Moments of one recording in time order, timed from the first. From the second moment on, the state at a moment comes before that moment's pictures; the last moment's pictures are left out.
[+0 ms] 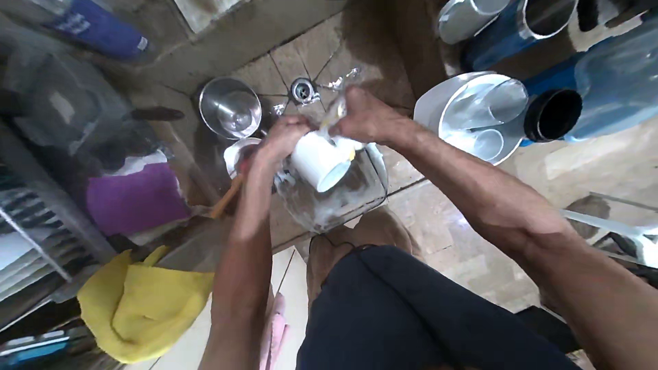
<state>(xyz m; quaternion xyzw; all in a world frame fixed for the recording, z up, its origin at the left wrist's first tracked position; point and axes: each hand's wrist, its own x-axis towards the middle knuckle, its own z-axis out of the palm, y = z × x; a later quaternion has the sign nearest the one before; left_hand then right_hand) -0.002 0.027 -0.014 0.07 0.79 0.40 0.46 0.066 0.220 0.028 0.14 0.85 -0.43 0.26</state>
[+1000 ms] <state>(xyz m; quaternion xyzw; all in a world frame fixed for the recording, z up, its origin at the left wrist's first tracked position) 0.060 -0.032 -0.030 0.31 0.89 0.17 0.30 0.181 0.209 -0.009 0.26 0.84 -0.47 0.10</state>
